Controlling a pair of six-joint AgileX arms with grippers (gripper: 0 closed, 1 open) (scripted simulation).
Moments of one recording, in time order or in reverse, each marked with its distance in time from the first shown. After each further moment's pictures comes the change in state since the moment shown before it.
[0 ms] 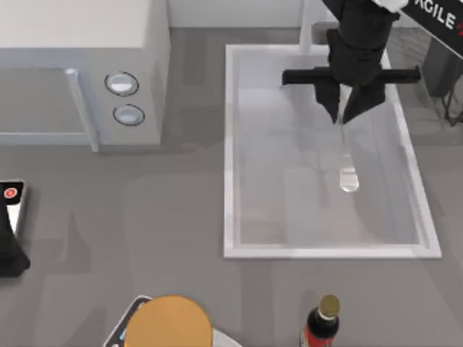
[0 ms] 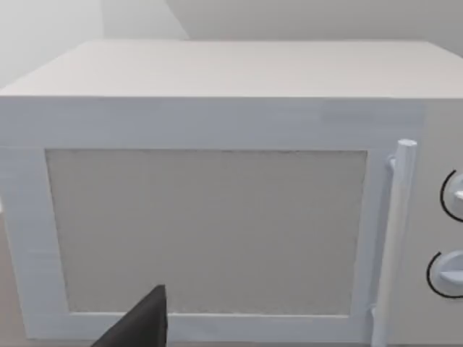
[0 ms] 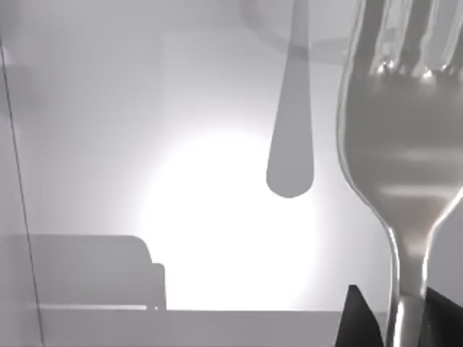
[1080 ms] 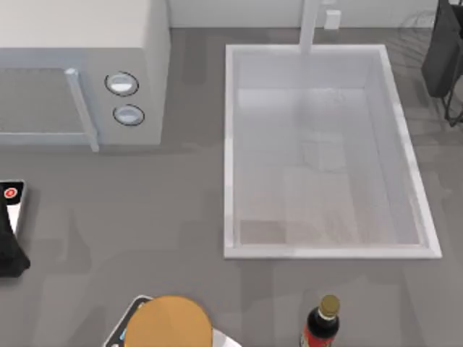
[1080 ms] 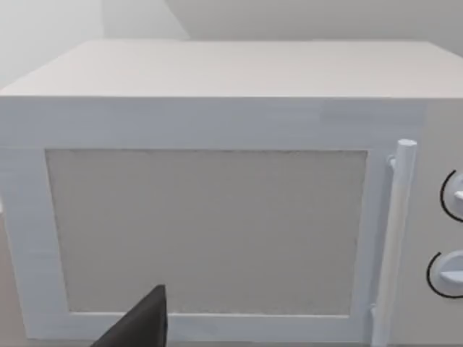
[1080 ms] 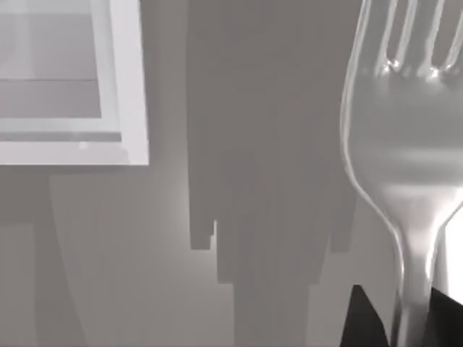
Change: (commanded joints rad) left arm 0.000 0.000 0.000 0.000 0.000 0.000; right arm -0.416 -0.766 -0.846 0.037 -0.022 -0.419
